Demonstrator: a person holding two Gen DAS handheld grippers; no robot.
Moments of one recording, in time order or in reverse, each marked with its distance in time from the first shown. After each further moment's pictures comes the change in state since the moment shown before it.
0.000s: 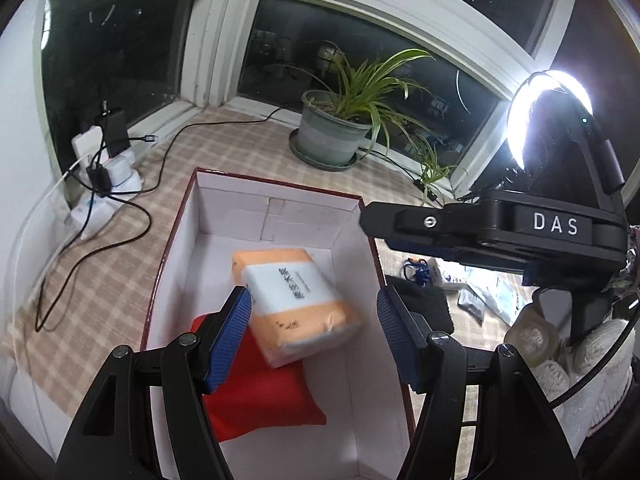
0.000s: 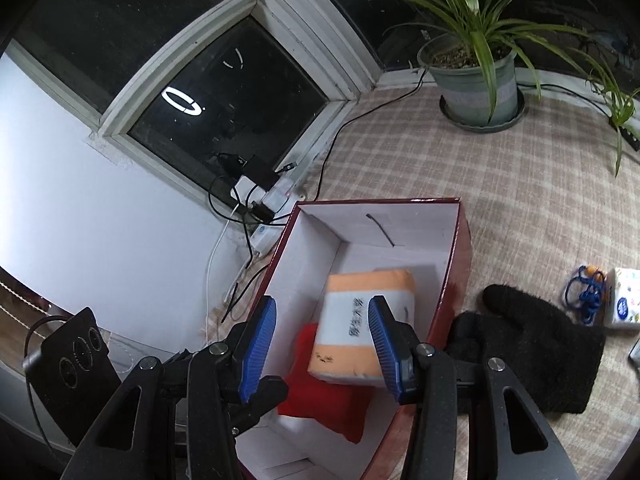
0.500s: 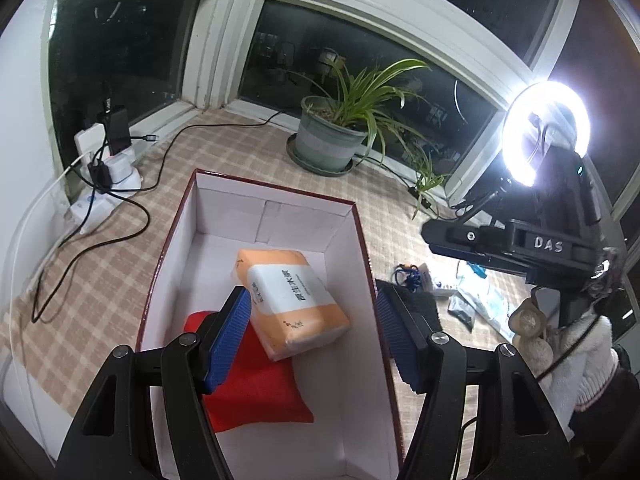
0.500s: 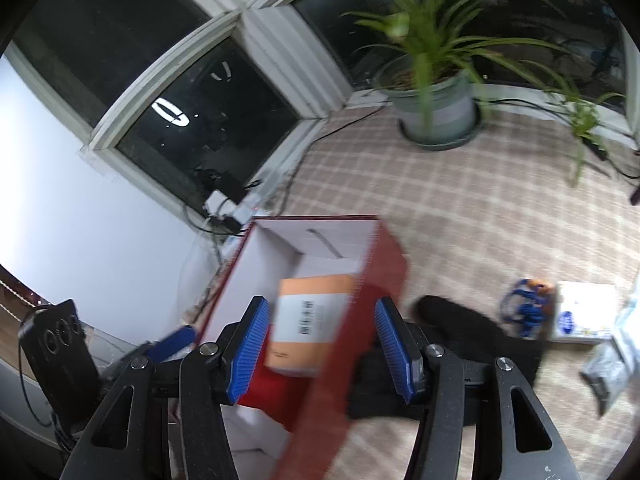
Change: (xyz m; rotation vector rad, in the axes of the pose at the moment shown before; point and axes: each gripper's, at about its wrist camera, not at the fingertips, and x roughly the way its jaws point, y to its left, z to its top) left arm -0.007 -0.003 0.000 -0.029 -0.016 -0.021; right arm -0.042 -0.056 -0.001 -0.010 -0.049 -0.062
